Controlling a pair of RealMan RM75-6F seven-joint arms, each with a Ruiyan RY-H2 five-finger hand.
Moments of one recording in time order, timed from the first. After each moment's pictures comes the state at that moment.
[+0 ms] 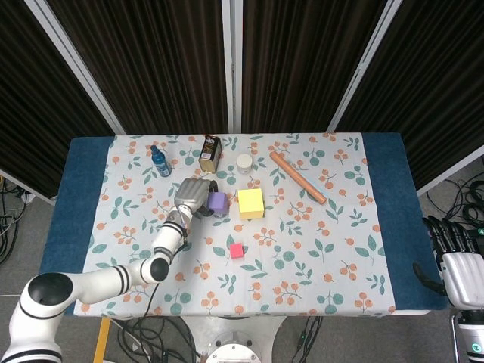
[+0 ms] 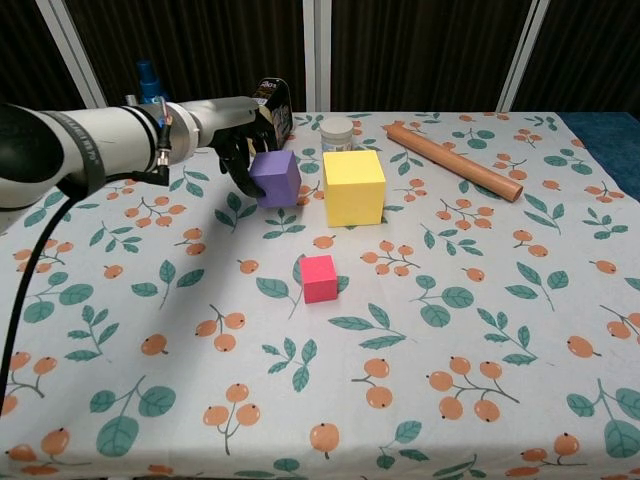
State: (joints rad) left arm -1.06 -1.80 -0.31 -1.12 0.56 0.75 0.47; right arm 0.06 -1.00 0.04 -1.70 -1.55 1.51 0.04
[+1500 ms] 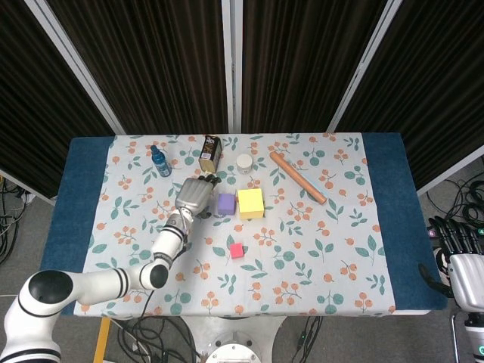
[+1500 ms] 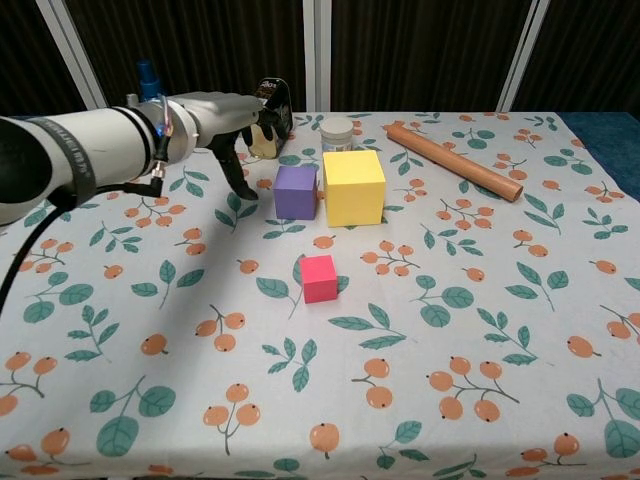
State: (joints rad) left arm -1.06 -1.76 -0.22 -1.19 0.63 0.85 0.58; right arm 0.04 -0.99 0.04 -1.68 -1.56 1.53 0.07
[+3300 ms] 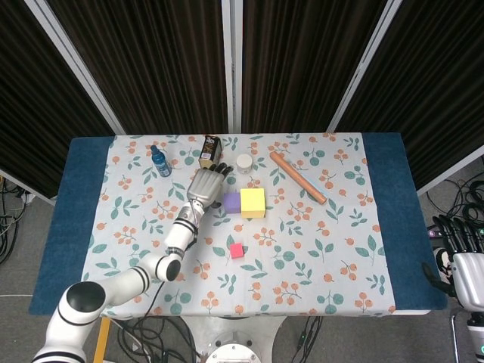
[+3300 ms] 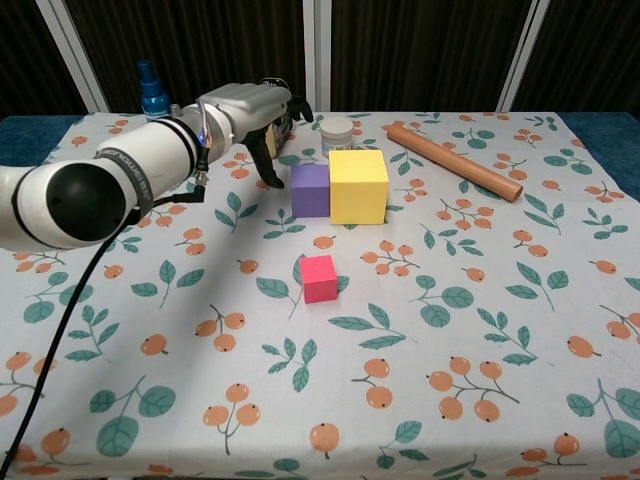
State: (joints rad) left arm -1.08 -1.99 -0.33 -0.77 0.96 0.76 0.34; right arm 0.04 -0.97 0.05 -1.71 -1.55 1.52 0.04
